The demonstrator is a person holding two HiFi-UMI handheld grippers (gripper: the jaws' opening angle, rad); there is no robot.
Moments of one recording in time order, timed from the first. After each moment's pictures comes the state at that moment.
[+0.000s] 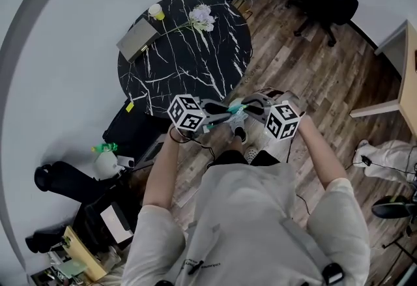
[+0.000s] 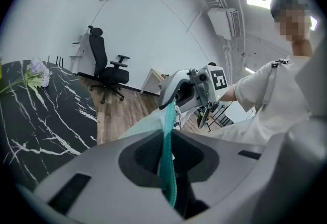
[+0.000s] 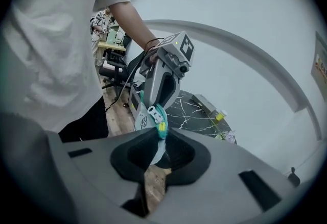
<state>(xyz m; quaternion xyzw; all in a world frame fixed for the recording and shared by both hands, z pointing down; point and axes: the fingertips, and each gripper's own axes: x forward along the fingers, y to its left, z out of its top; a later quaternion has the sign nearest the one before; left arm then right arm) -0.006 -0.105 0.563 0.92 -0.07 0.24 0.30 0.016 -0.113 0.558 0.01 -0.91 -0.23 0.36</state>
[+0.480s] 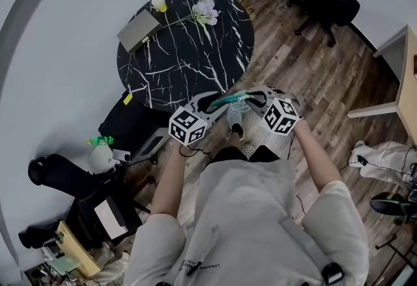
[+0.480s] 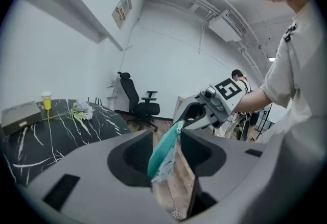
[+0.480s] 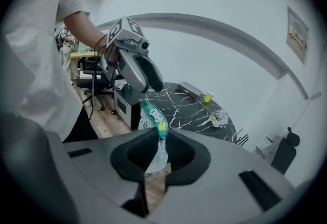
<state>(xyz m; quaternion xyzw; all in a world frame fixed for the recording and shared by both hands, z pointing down) -0.043 -0.125 0.540 0.93 -0.30 0.14 0.17 0.011 -0.132 0.573 0.12 -0.92 -0.12 0.37</state>
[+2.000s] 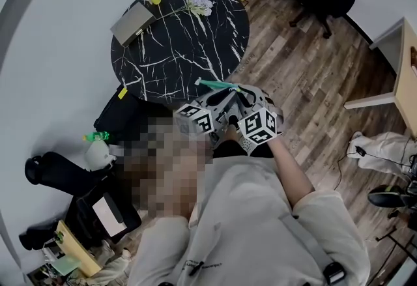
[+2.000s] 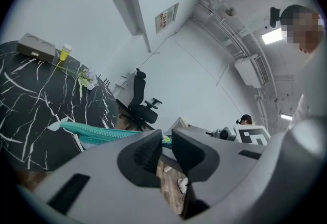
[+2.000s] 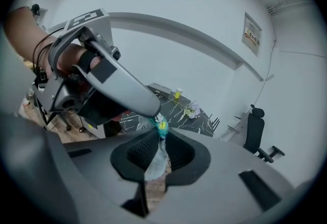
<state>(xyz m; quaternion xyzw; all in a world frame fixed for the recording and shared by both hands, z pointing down) -0.011 -0.118 0.536 0.87 -0.33 -0.03 0.35 -0.004 -0.120 0.569 0.35 -0.88 -0.07 0.31</state>
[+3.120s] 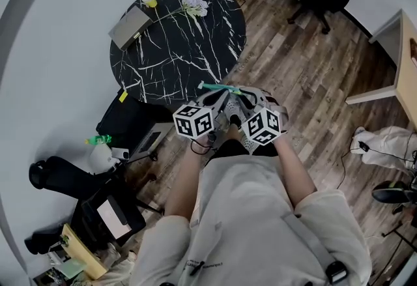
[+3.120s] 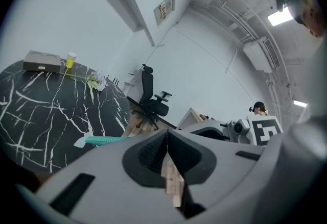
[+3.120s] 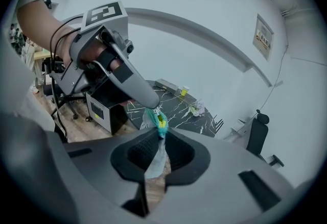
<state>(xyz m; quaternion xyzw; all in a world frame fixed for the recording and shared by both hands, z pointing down) -0.017 -0.117 0.556 0.86 -0.38 0.05 0.34 0.012 -0.106 0.580 0.30 -0.88 -0.09 0.35</state>
